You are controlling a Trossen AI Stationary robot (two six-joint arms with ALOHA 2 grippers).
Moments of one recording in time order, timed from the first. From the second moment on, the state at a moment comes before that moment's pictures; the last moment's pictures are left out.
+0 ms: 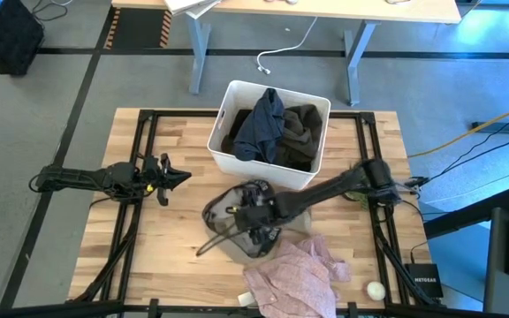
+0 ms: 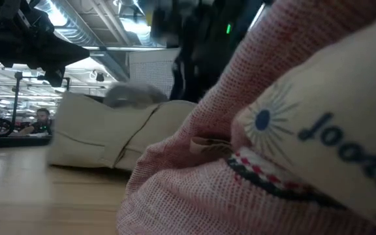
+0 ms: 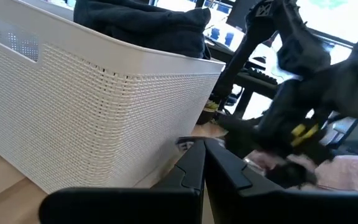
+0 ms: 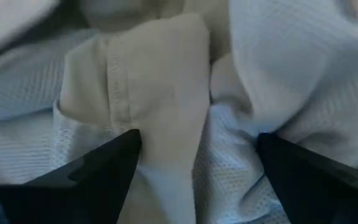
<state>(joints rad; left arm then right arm) -0.09 0.04 0.01 0.05 -0.29 -0.31 0.27 2.09 1.54 -0.54 0.26 -0.09</state>
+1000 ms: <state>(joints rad) -0.09 0.04 0.01 0.05 -0.23 -0.33 0.23 2.16 1.53 -0.57 0.16 -0.16</state>
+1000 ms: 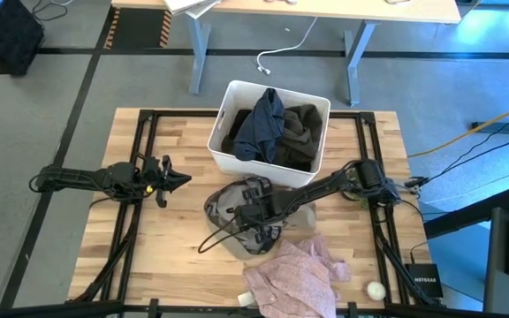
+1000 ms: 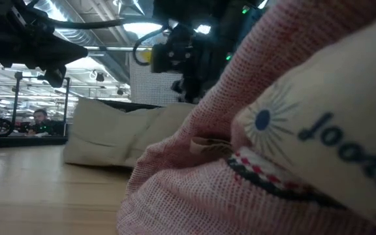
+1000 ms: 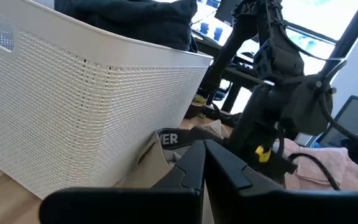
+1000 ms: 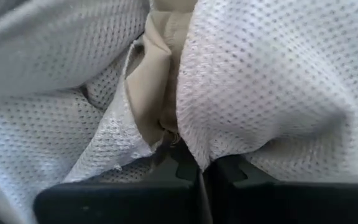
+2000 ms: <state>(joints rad) -0.09 0.04 0.01 0.05 -0.25 -0.32 0.25 1.44 1.54 -0.22 0.62 -0.48</state>
